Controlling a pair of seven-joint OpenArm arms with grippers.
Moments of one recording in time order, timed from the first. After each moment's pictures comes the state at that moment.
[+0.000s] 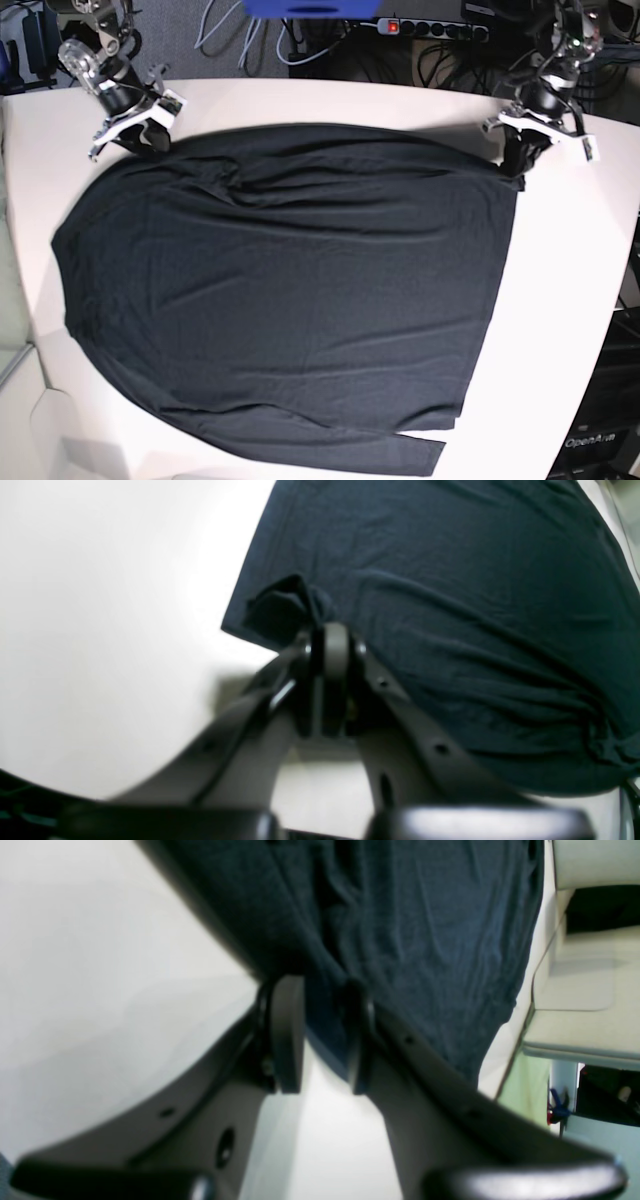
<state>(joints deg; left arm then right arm) 34.6 -15.1 -15.8 104.7 -43.5 -8.4 16.2 -30.6 20.0 2.2 89.1 -47.8 16.7 9.0</state>
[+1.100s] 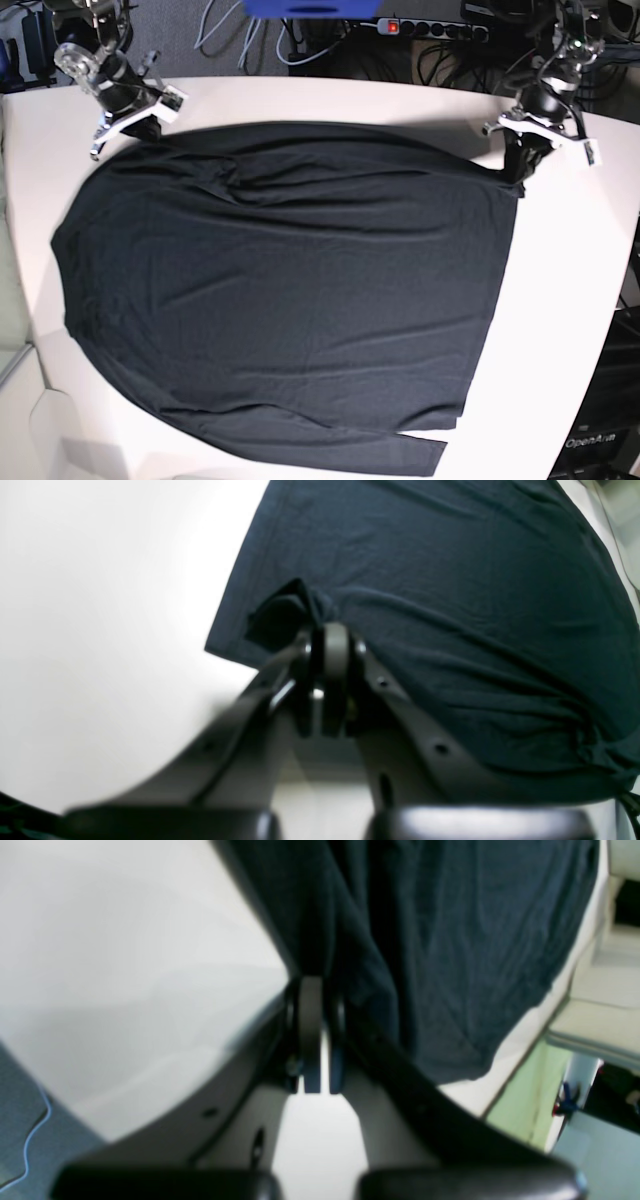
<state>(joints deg) 34.5 -15.1 -15.8 106.8 -43.5 -8.4 16.2 -32.2 19.3 4.8 99.2 -50.9 27.0 -0.5</state>
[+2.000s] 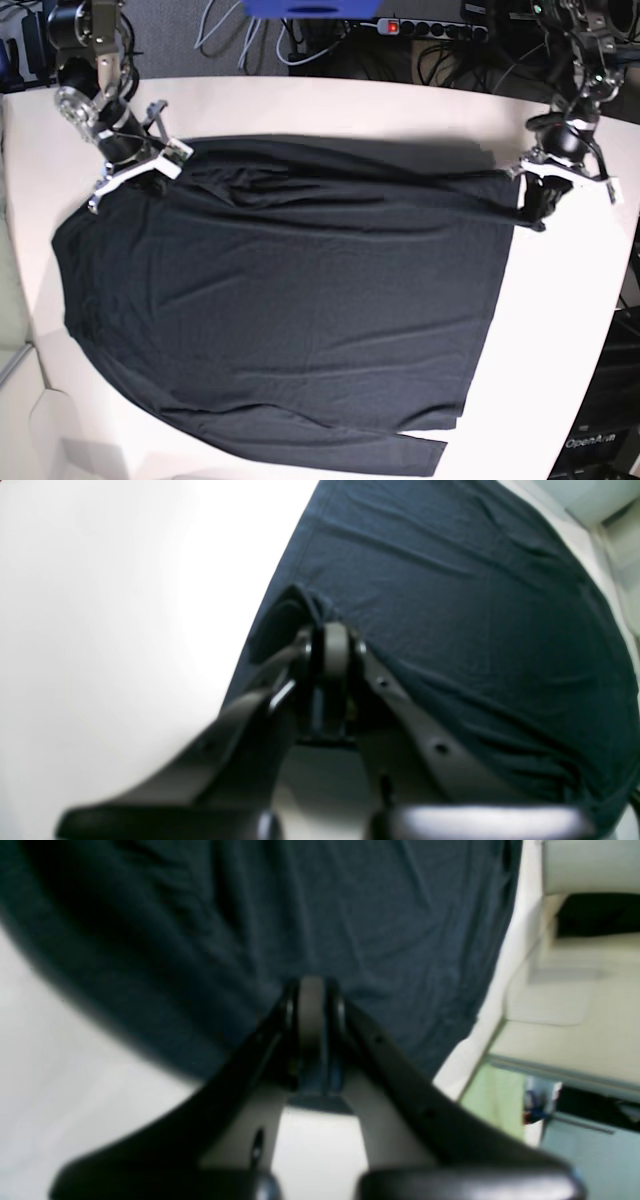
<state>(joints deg) 24.1 -11.1 -25.6 106.9 -43.4 -9.5 30.5 -22.3 14.7 7.7 101.3 -50.9 33.8 -0.4</state>
